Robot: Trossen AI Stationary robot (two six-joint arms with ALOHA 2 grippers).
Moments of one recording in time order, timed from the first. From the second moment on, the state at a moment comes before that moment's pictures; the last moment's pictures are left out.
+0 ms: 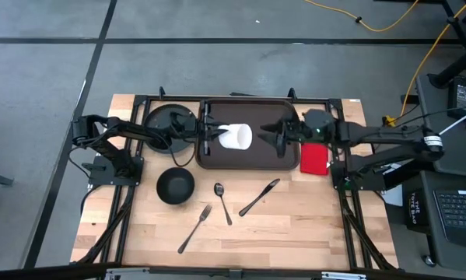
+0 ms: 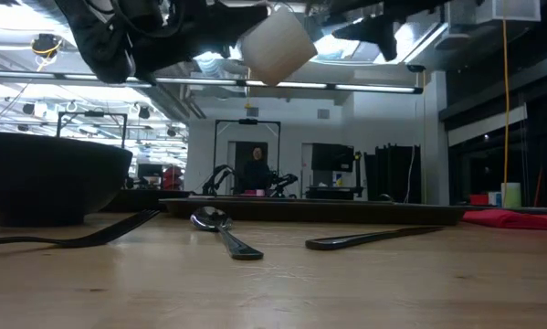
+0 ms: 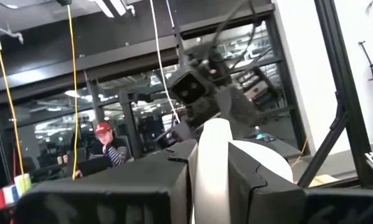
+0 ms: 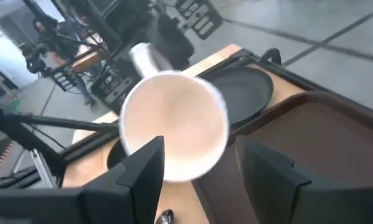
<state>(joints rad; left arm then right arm) 0.32 1.50 0.58 1.34 0.33 0.13 -0.12 1.12 0.90 -0.05 0.06 0.45</state>
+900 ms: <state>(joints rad) 0.32 1.50 0.59 1.39 0.36 0.16 -0.23 1.27 0.93 0.04 -0.08 0.49</state>
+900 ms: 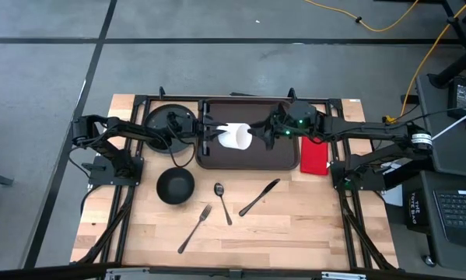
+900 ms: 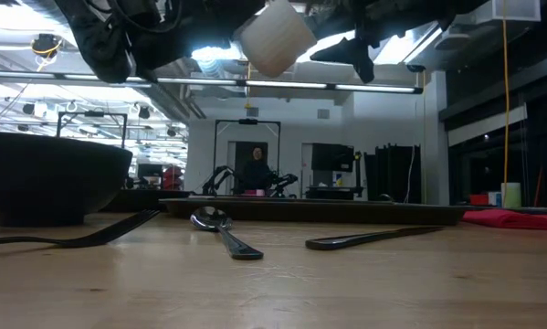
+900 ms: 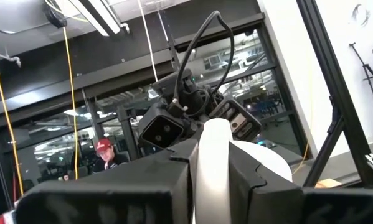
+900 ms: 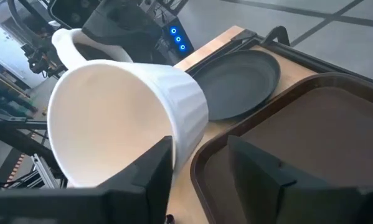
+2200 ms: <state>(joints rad) 0.32 1.50 0.59 1.14 0.35 0.13 -0.23 1.27 1.18 -0.45 -0.02 0.35</state>
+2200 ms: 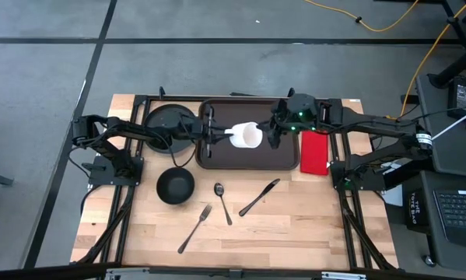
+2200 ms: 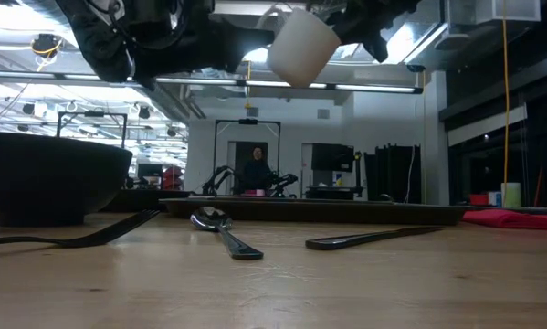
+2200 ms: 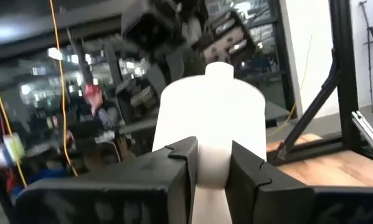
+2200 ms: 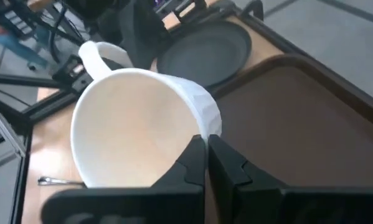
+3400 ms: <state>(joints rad) 0.22 1.39 0.88 0.21 0.12 0.22 -0.25 1.31 1.18 -0.59 -0.02 0.30</state>
